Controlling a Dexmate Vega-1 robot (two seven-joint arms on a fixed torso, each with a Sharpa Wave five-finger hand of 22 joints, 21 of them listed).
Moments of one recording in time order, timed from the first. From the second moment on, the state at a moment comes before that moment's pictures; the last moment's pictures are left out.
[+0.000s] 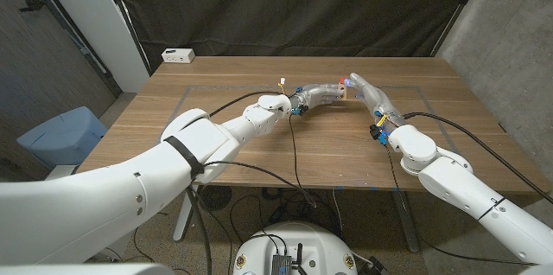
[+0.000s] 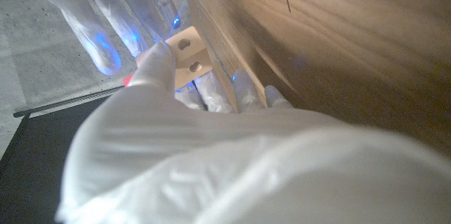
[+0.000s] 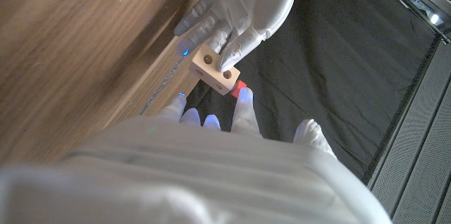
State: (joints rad) left arm 0.19 -0.10 0.72 -0.35 -0.42 -0.24 -0.42; left_hand 0.93 0.07 0.30 -0.15 0.20 0.83 -0.21 0.19 0.18 0.77 -0.22 0.21 0.34 0.40 -0.05 0.21 0.19 0.08 0.14 0.19 0.17; right arm -1.11 -0.76 -0.34 -1.92 0.41 -0.06 -0.29; right_hand 0.11 0.09 0.26 -0.08 0.18 0.40 -0.08 0.19 0.18 -0.16 0.02 0.19 0.18 -0.18 0.11 0.21 0.20 0.00 0.09 0.19 0.17
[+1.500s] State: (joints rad) left arm 0.18 -0.09 0.74 -0.38 -0.42 -0.16 -0.36; left_hand 0.93 0.07 0.30 -0.16 0.20 0.83 -0.21 0.19 0.18 0.77 -0.22 0.21 0.34 0.40 -0.05 0.21 0.19 0.09 0.14 0.19 0.18; right arm -1.04 -0.72 -0.33 -1.81 0.43 -0.06 -0.29; right_hand 0.11 0.09 0.26 -0.08 0.18 0.34 -0.07 0.17 0.18 -0.17 0.02 0.19 0.18 -0.17 0.11 0.20 0.20 0.00 0.09 0.19 0.17
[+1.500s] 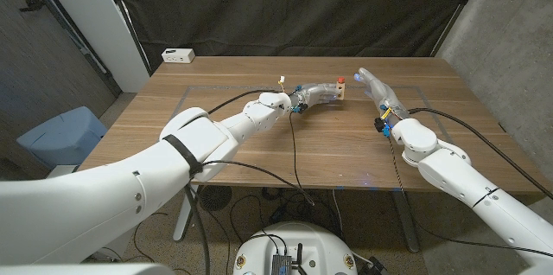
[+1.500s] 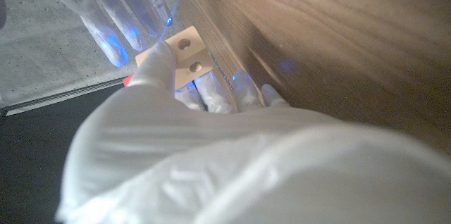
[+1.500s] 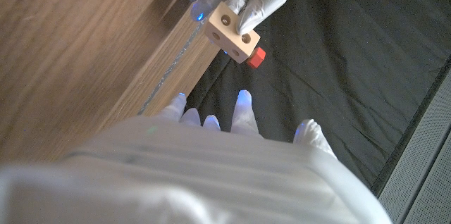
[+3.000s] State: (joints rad) left arm 0.20 -0.09 0.72 -0.36 -0.42 -0.26 -0.44; left_hand 0.93 0.07 0.30 -0.16 0.20 0.82 -0.21 0.19 0.18 0.77 -0.22 0.21 0.34 0.40 -0.05 0.21 0.19 0.09 0.14 0.19 0.18; right arm -0.99 -0.72 -0.38 -1.78 0.44 -0.05 -0.24; right_hand 0.10 0.09 0.26 -0.08 0.18 0.33 -0.07 0.17 0.18 -0.17 0.02 0.19 0.18 -0.17 0.11 0.20 0.20 0.00 0.09 0.19 0.17
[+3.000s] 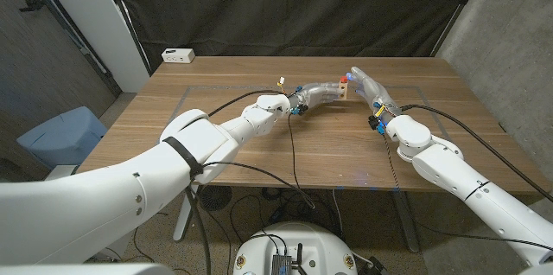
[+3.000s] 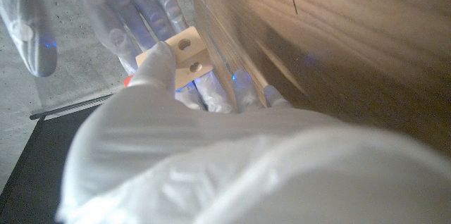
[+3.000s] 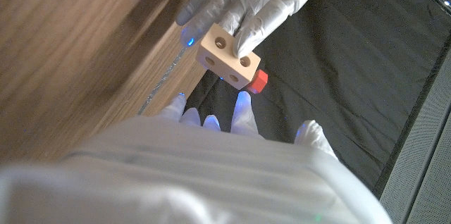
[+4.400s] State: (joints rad) left arm 0.18 -0.10 0.73 -0.35 -0.42 -0.20 -0.39; left_hand 0.93 0.07 0.30 -0.16 0.20 0.82 -0.21 0.19 0.18 0.77 -0.22 0.21 0.34 0.40 -0.05 0.21 0.19 0.09 0.14 0.19 0.18; right arm -1.00 -0.74 -0.38 -1.83 0.43 -0.08 -0.24; right_hand 0.10 0.09 0.27 -0.07 0.18 0.33 -0.08 0.18 0.18 -0.17 0.02 0.19 0.18 -0.17 0.11 0.21 0.20 0.00 0.09 0.19 0.17
